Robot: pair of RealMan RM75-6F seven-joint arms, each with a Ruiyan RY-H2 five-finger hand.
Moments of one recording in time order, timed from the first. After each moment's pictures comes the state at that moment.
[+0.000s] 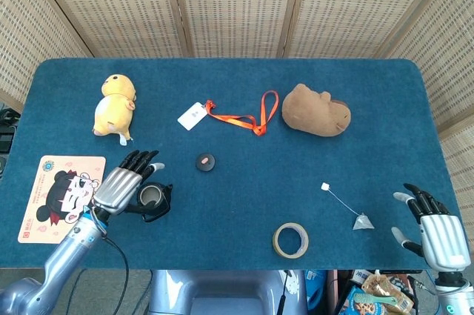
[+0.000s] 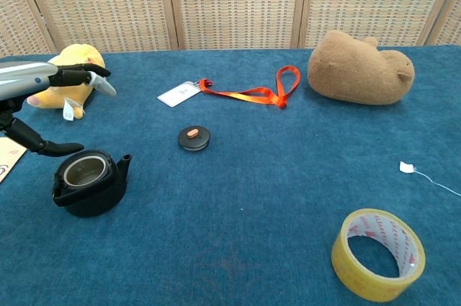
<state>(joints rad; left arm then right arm) -0.52 -1.26 -0.10 -1.80 1.31 1.02 0.31 0.03 -1.16 0.04 -1.60 -1.60 1.59 -0.04</state>
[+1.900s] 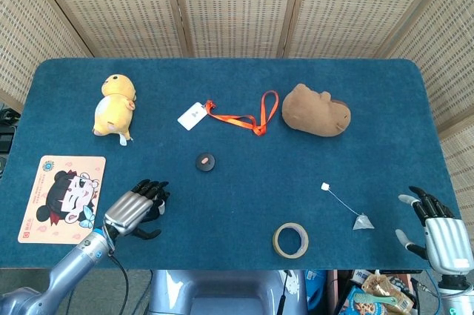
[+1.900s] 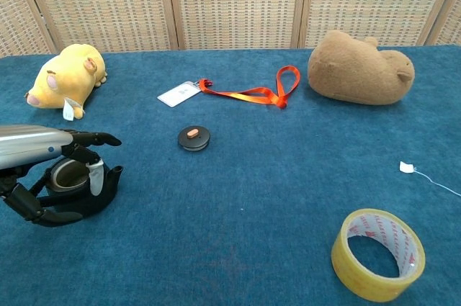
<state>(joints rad) -0.60 -1.24 0.06 -1.87 1.19 0.92 0.40 0.01 -1.17 0.04 -1.59 -1.58 1.59 -0.03</state>
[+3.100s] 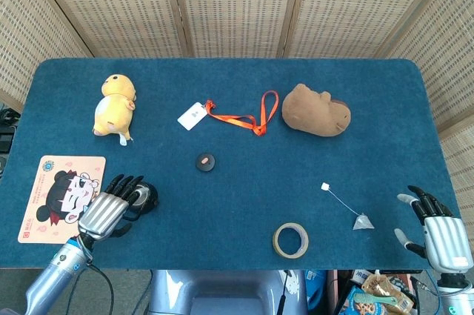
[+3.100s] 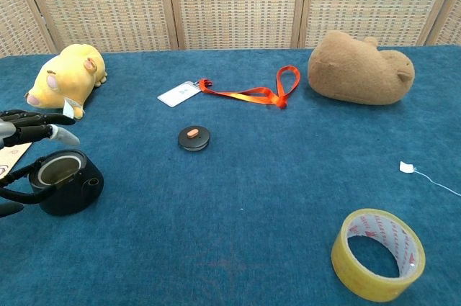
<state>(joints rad) -0.44 -1.25 0.11 -1.77 1.39 1.16 0.42 0.01 -1.17 0.04 -1.58 -1.58 1.58 -0.01</state>
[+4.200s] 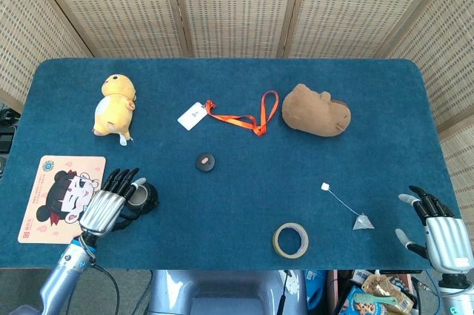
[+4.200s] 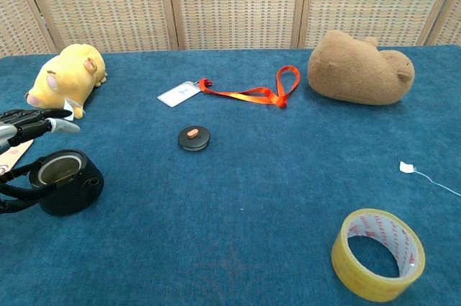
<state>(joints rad) -0.35 -1.48 0.05 -1.45 1.51 1.28 0.23 0.01 -1.18 0.04 -1.57 -1.58 1.59 0.01</state>
